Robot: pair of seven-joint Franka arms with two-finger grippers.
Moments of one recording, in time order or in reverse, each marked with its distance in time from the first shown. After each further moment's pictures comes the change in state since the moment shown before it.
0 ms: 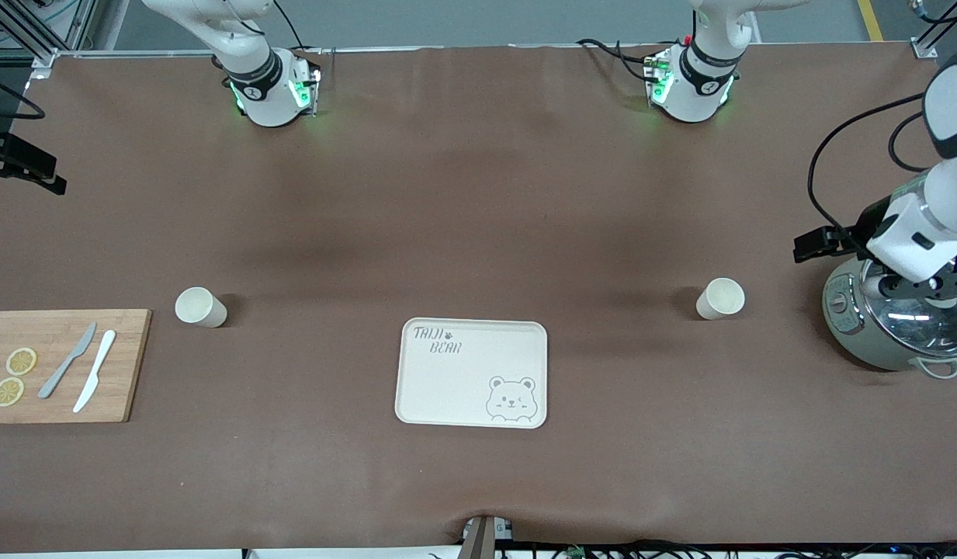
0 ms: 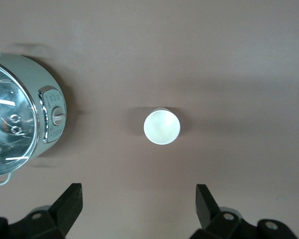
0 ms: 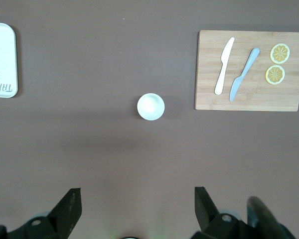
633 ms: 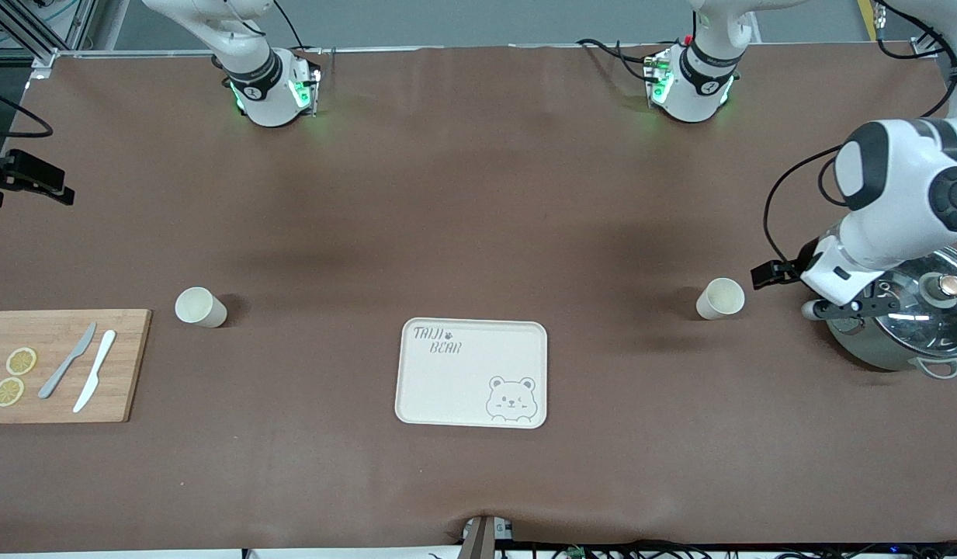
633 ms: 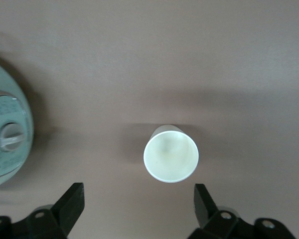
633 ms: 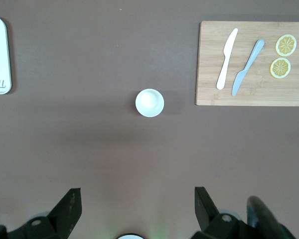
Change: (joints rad) left arm 0.016 0.004 -0.008 -0.375 0.000 0.458 0.000; right arm -0.002 0.042 -0.006 -0.001 -0.001 -0.004 0.001
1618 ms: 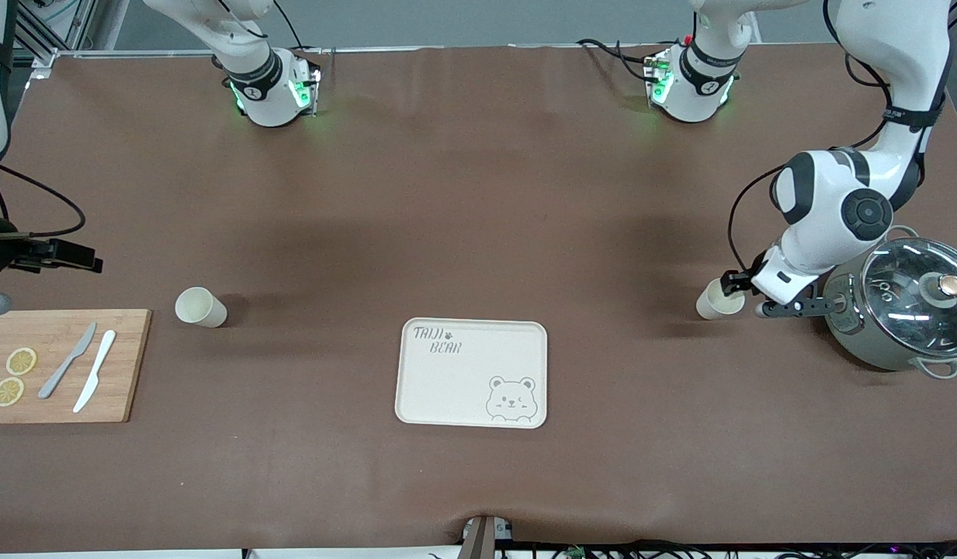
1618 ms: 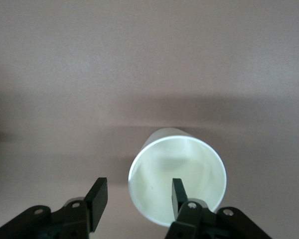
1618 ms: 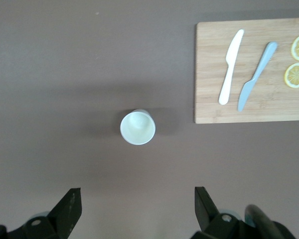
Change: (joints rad) left arm -0.001 0.111 -0.001 -0.190 0.000 0.339 0.000; right arm -0.049 0.192 -0.006 0.001 0.007 0.163 0.003
